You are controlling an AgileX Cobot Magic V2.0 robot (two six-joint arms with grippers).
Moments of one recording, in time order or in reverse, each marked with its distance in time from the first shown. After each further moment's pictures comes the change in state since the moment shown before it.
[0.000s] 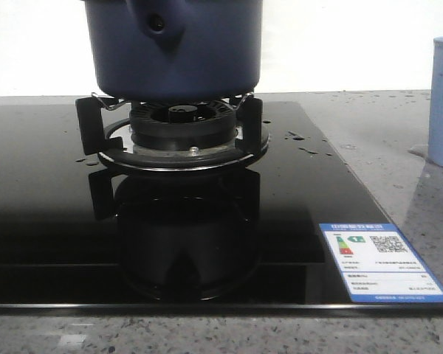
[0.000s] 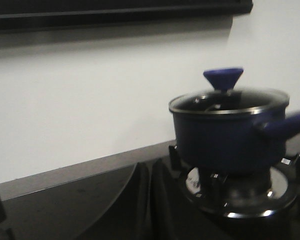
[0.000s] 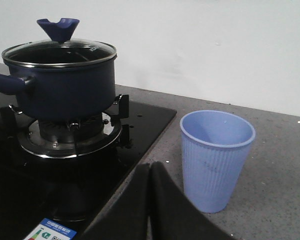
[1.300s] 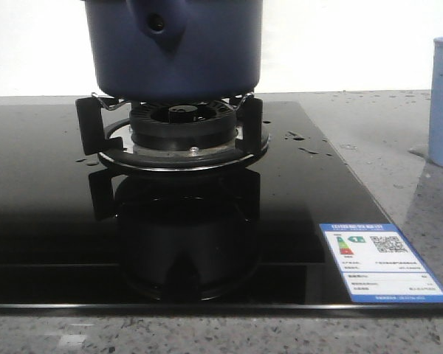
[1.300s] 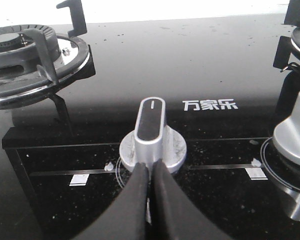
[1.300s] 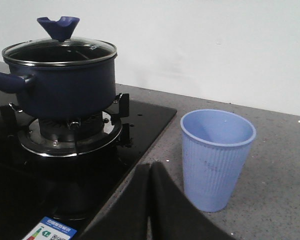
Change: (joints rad) left arm 0.000 -0.065 0.221 1.378 0.009 -1.452; right arm 0.000 -0.002 -0.002 -0.002 0.005 0.000
